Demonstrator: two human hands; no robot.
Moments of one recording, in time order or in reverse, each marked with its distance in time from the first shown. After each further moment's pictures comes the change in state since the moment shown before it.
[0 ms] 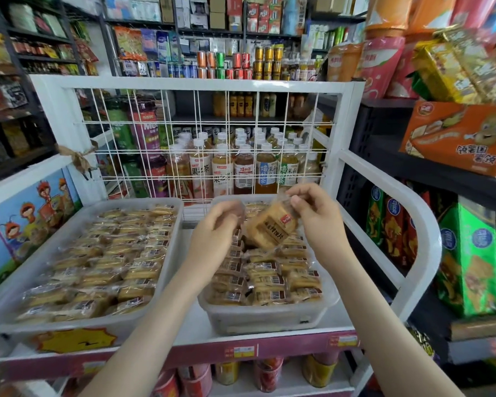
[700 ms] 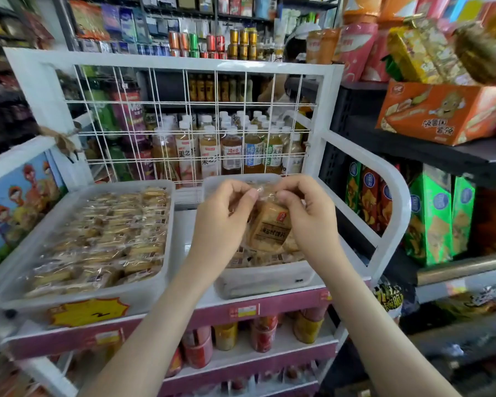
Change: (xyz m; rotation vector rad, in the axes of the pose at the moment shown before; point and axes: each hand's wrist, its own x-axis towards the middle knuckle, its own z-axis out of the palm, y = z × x) left_hand -0.050 0.034 -0.008 0.045 0.052 0.313; right_hand -0.070 -0.024 0.018 -0.235 0.097 -0.312
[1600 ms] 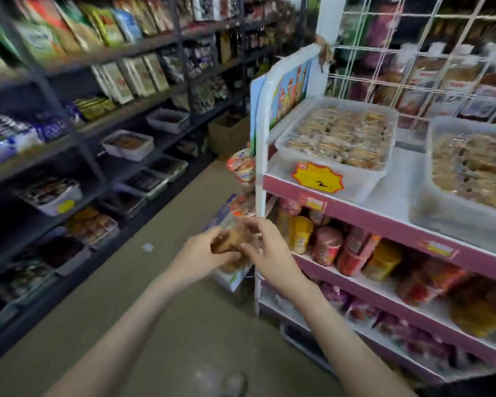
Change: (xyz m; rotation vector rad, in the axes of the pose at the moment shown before) left_hand -0.309 -0.059 -0.250 0.549 0.071 -0.840; right_hand -0.261 -0.090 0.218 0.287 -0.992 -0.004
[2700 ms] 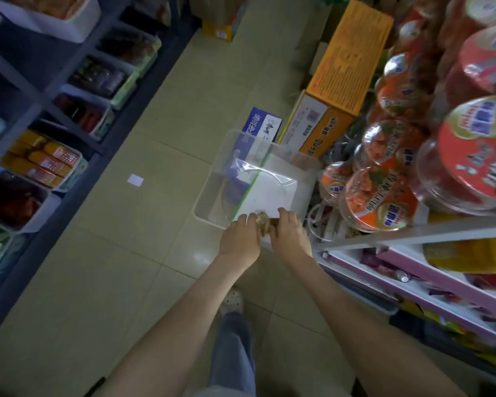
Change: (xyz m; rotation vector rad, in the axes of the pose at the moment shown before) left_hand 0.246 -0.301 0.039 0.379 -0.417 -0.110; right_hand 0.202 0.203 0.283 -0.606 -0.266 0.764
